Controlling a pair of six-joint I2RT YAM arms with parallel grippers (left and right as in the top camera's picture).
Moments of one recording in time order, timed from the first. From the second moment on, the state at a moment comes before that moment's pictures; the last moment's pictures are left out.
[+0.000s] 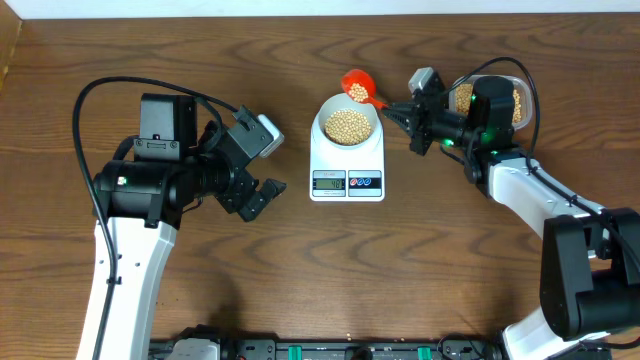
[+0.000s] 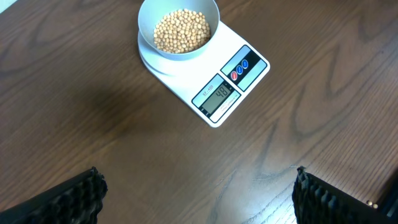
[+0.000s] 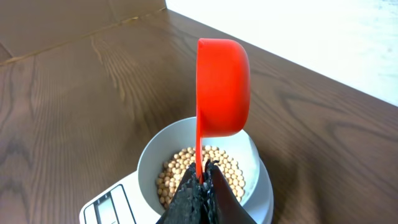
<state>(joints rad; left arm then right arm) -0.09 1.24 1.30 -1.10 0.47 0.67 0.16 1.76 0.94 0.41 -0.86 -0.20</state>
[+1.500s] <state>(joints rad) -0.09 1.24 1.30 -1.10 0.47 0.67 0.16 1.76 0.94 0.40 -0.87 -0.21</state>
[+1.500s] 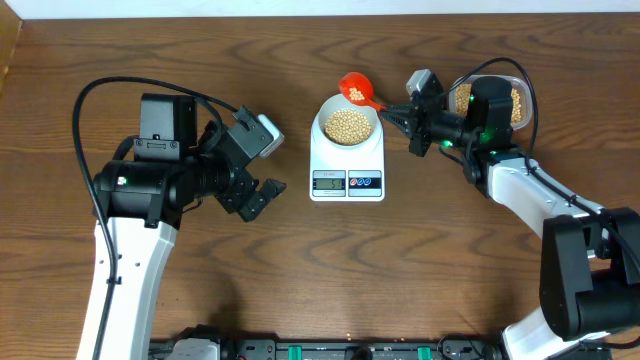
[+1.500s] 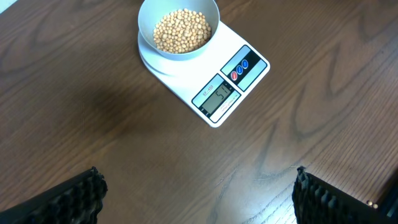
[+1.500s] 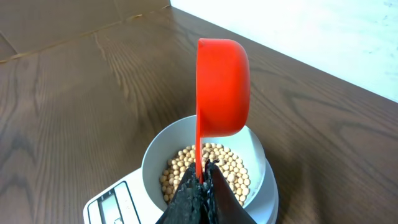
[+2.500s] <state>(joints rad) -0.09 1.24 1.30 -1.10 0.47 0.67 0.12 1.76 0.94 0.49 -0.92 0.25</state>
